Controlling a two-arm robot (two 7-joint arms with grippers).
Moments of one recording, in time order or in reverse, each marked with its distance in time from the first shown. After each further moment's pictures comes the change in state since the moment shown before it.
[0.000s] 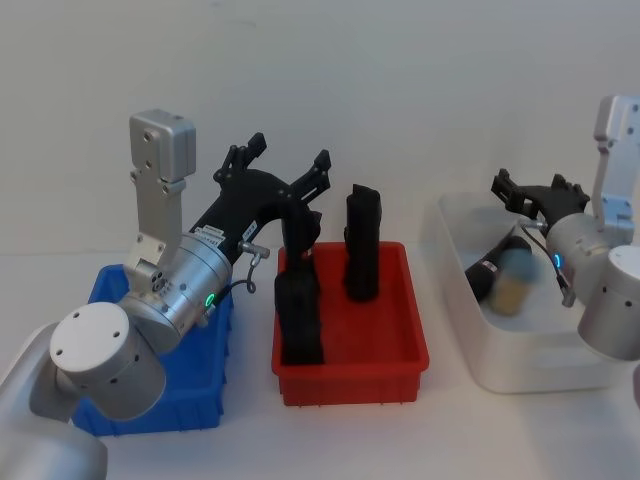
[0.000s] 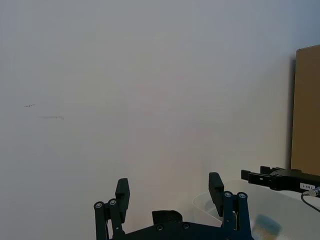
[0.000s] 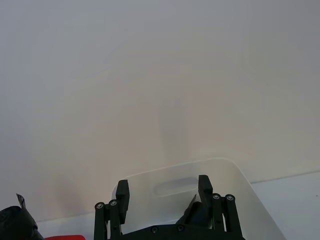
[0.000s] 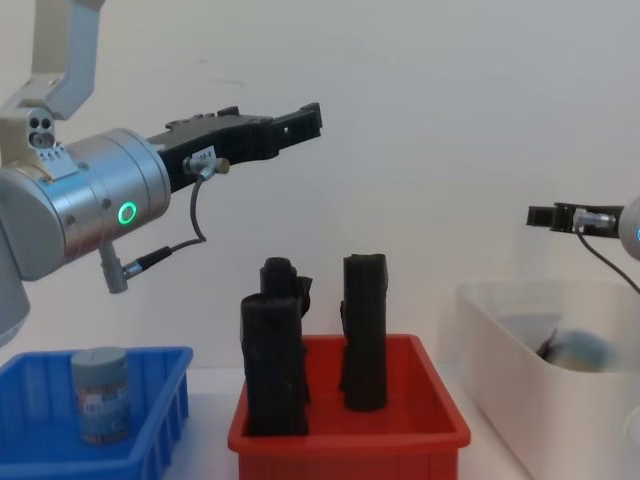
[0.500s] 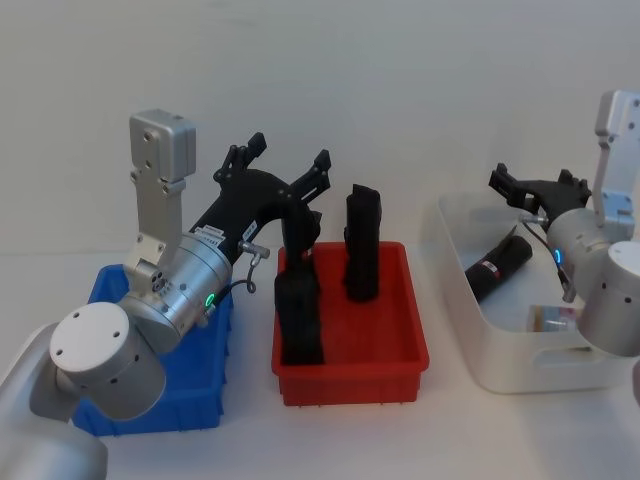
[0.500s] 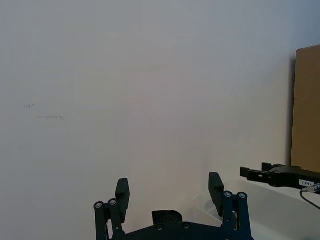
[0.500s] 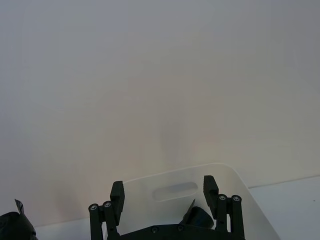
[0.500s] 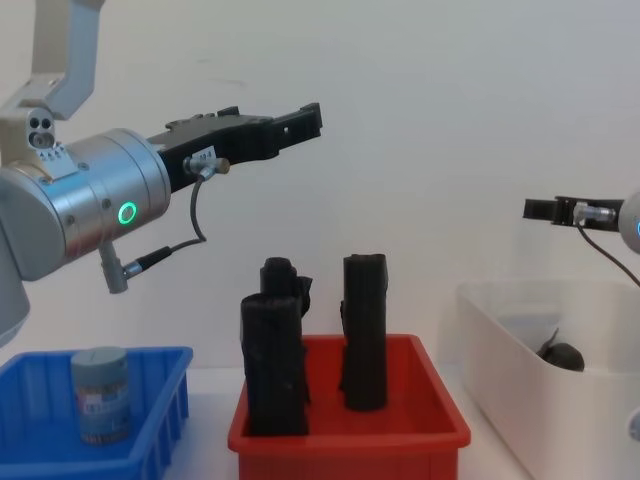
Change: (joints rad) left arm 0.000 0.000 0.000 0.000 0.000 0.000 0.000; right arm 0.007 -0.002 0.001 0.001 -0.011 -0.006 -0.006
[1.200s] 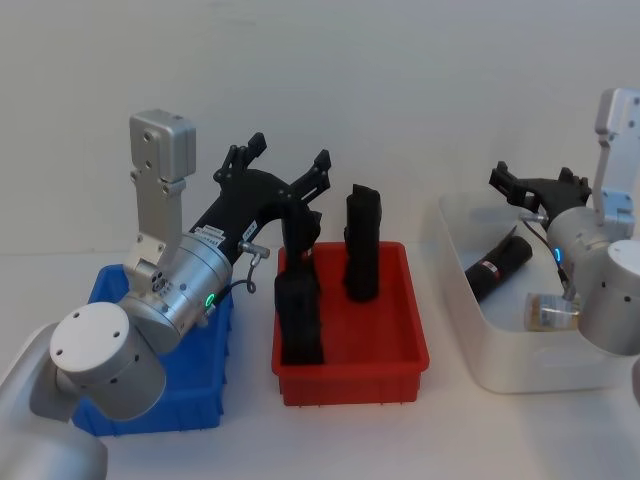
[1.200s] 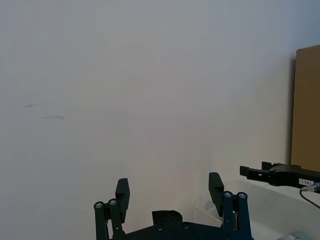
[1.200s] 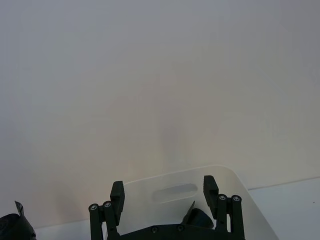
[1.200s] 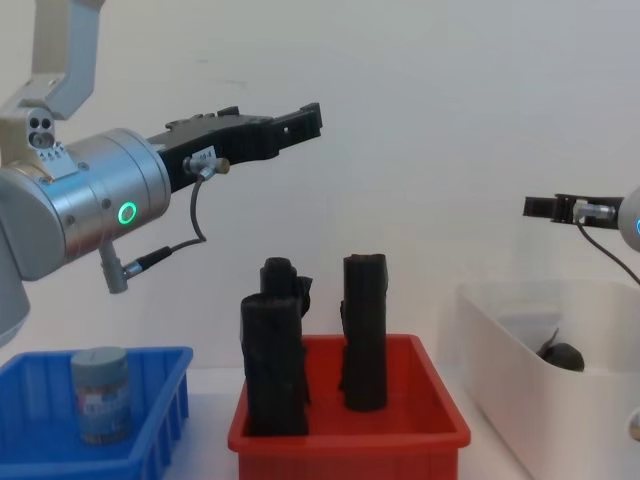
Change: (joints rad) left arm 0.000 0.000 0.000 0.000 0.000 0.000 0.000; right arm 0.002 -0.001 0.000 0.000 -0.004 -0.002 -0.002
